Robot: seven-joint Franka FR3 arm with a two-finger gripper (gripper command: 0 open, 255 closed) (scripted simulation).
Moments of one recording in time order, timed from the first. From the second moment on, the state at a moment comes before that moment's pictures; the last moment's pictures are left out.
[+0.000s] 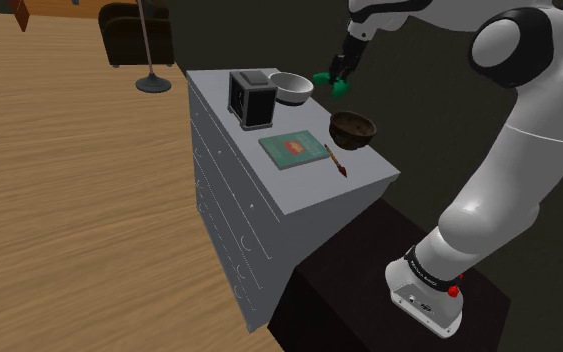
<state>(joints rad) -0.25 0.24 -0.16 -1.61 0.14 1.93 -0.47</state>
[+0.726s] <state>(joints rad) -0.30 -0.10 -0.21 -2.00 0.08 1.98 -0.56</state>
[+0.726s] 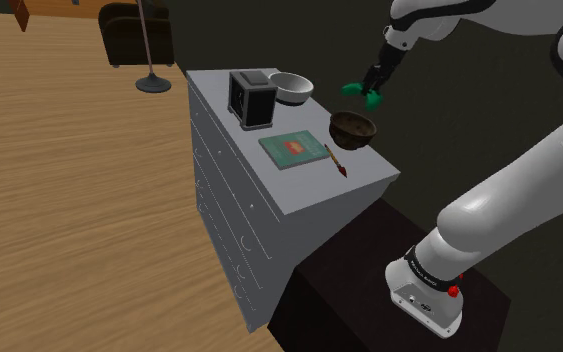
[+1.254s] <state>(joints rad) -0.31 -0.10 -0.22 -2.10 0.09 2.07 -0.58</state>
